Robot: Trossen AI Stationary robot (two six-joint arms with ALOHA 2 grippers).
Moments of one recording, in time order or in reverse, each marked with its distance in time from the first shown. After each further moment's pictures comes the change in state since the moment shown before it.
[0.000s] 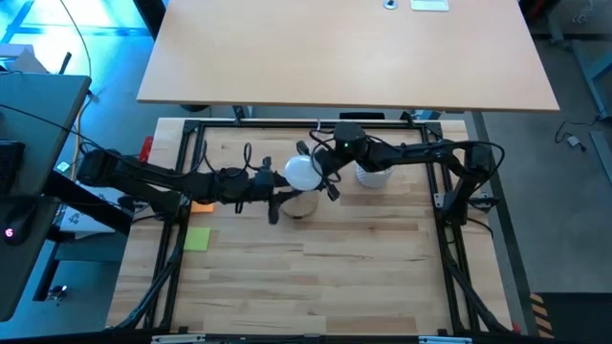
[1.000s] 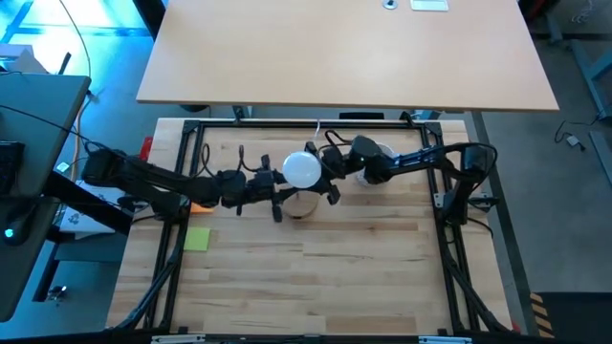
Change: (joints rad) left arm -0.017 0.046 -0.010 0.238 -0.106 0.116; right arm 0.043 0.043 -0.201 0.532 0.211 0.343
